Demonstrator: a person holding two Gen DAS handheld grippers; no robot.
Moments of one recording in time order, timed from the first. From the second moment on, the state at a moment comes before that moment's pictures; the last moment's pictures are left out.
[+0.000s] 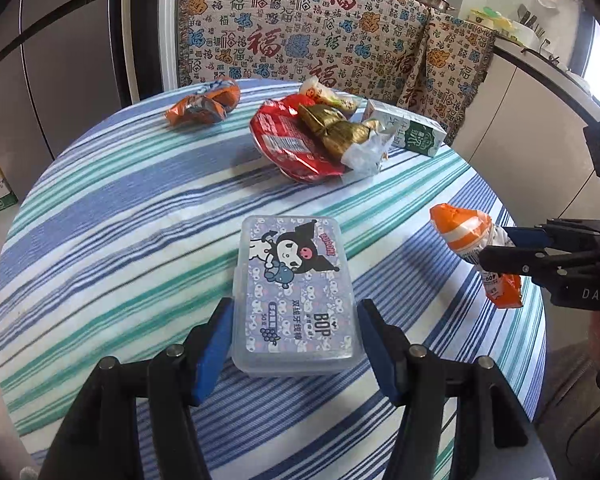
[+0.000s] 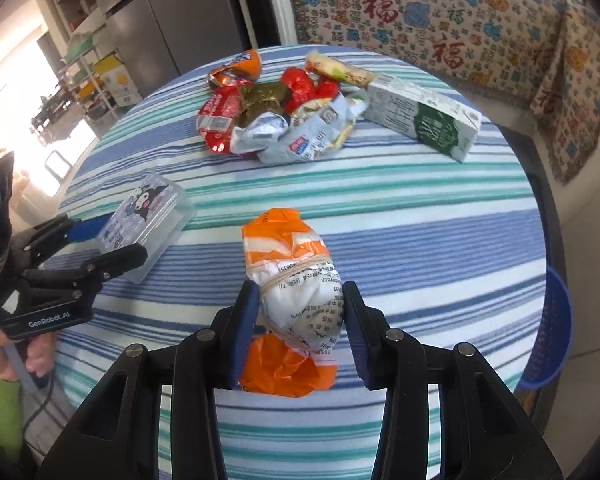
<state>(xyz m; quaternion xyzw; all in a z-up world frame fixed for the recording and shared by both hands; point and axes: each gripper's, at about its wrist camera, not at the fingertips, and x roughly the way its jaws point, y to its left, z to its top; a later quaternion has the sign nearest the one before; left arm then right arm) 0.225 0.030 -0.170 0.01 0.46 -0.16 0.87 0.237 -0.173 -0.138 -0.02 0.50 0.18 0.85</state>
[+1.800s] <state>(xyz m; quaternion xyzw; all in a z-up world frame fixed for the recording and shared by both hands) 0.298 -0.424 -0.194 0.07 0.47 -0.38 0.80 0.235 -0.608 -0.168 0.22 0.42 -0.13 0.87</state>
